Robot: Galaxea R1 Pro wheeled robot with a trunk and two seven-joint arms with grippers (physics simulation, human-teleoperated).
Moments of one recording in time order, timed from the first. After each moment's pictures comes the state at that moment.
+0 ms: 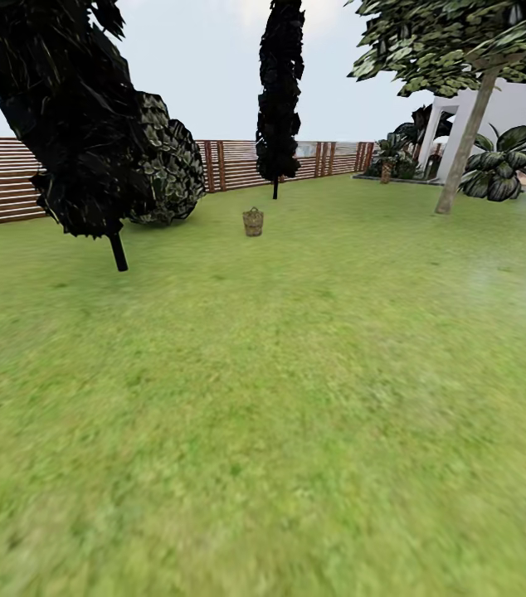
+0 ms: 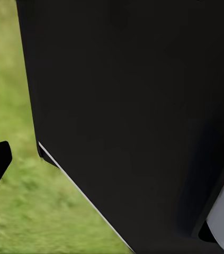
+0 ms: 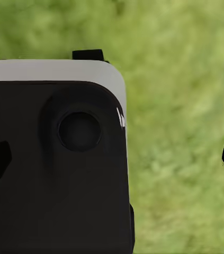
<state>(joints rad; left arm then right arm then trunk) 0.01 -0.03 0.01 -0.04 0.03 -0.01 0.00 -0.12 -0.01 -0.05 -0.03 0.00 -0.12 -0.11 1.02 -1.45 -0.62</state>
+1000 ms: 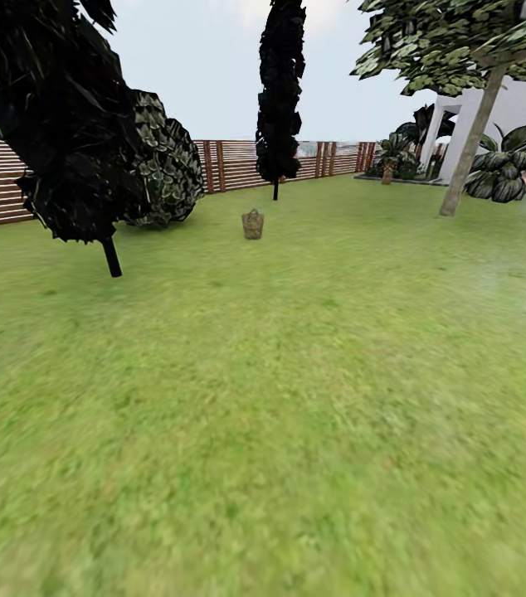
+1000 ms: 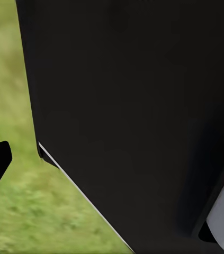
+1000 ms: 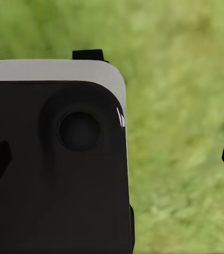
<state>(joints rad) 0.01 -0.03 0.01 -0.04 0.03 -0.01 0.00 -0.12 -0.01 -0.05 -0.03 0.00 -0.12 -0.11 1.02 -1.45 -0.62</state>
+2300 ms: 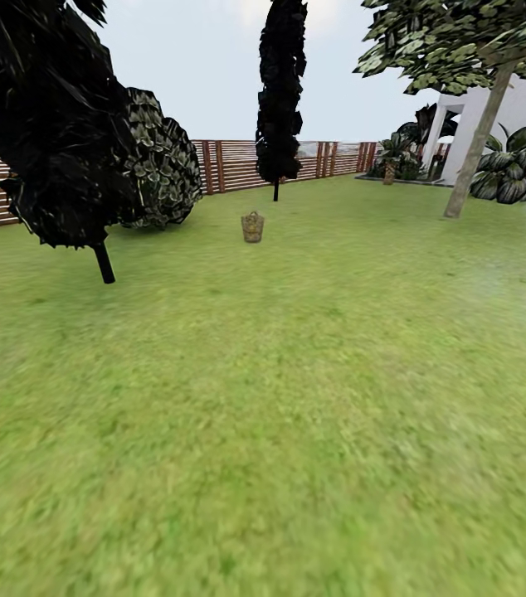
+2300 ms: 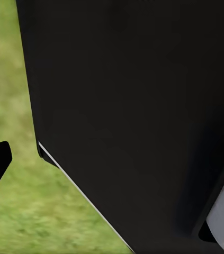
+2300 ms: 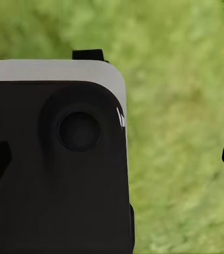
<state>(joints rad) 0.01 -0.03 0.01 -0.04 0.03 -0.01 0.00 -0.12 -0.01 -0.05 -0.03 0.00 -0.12 -0.11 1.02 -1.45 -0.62</state>
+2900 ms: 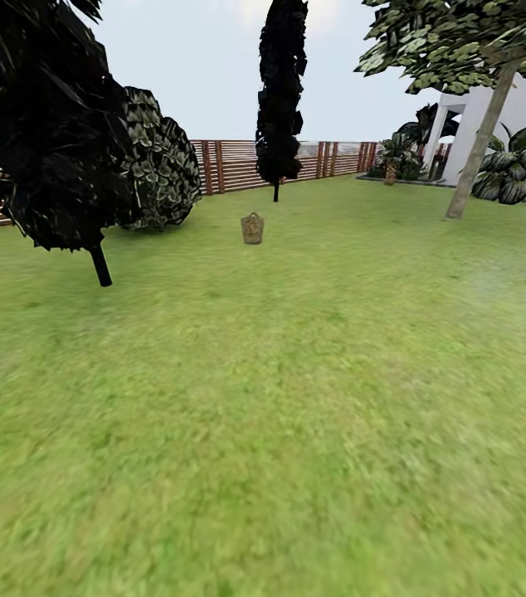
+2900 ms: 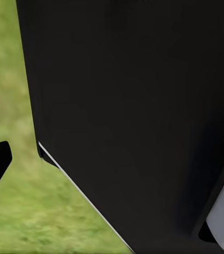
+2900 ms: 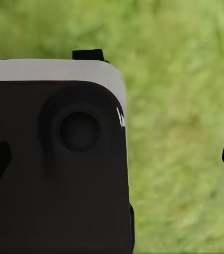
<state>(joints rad) 0.01 -0.03 0.01 -0.04 0.03 -0.01 0.00 -0.12 -0.01 -0.05 -0.03 0.00 -0.12 -0.11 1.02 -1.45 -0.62</state>
